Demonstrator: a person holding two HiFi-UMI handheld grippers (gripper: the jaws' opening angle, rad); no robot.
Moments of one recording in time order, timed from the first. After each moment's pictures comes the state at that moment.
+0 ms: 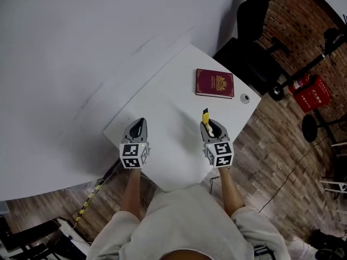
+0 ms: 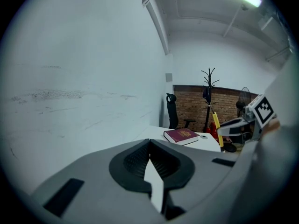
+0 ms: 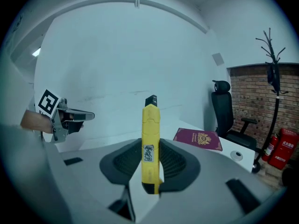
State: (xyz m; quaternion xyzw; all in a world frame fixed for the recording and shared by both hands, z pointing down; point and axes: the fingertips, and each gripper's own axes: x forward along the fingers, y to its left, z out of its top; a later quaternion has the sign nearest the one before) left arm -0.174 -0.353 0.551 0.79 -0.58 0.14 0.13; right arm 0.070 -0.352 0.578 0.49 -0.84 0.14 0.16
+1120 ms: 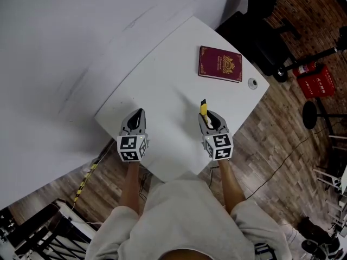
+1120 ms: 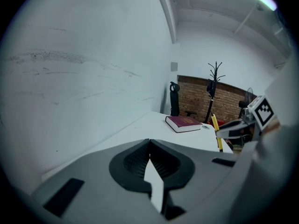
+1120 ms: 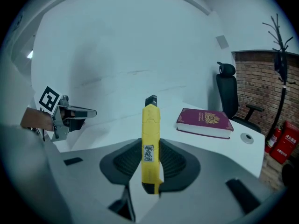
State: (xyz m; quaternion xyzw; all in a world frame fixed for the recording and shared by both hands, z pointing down) left arm -0.181 -0.363 0.625 0.78 -0.57 0.17 0.19; right arm 0.057 -0.362 0.654 0.46 -0.84 0.19 0.22
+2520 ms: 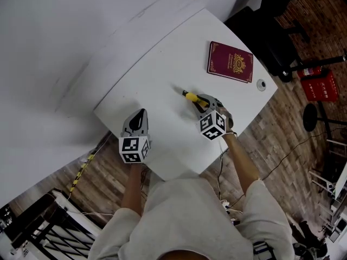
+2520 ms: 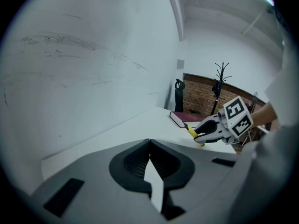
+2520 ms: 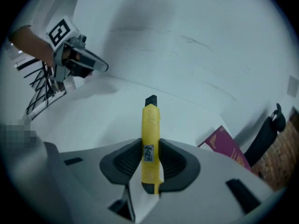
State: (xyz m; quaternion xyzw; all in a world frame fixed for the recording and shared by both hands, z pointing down) left arm -0.198 -0.358 0.657 0.76 -0.59 0.17 0.23; right arm -0.008 -0.415 0.728 0.26 -0.85 -0.01 0.45
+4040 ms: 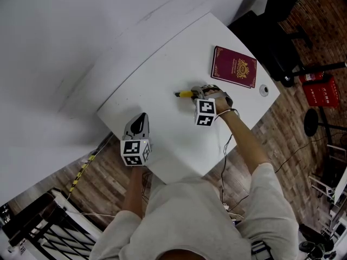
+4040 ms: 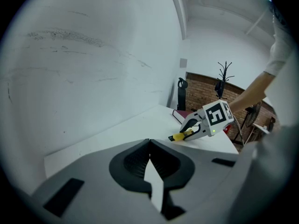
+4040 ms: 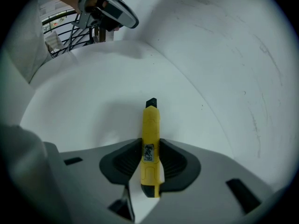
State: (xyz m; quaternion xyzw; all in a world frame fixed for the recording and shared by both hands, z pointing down) left arm -0.209 -0.356 0.669 0.75 -0.59 0.17 0.24; right arm -0.036 -0.455 0.775 0.04 -0.78 -0.21 0.59
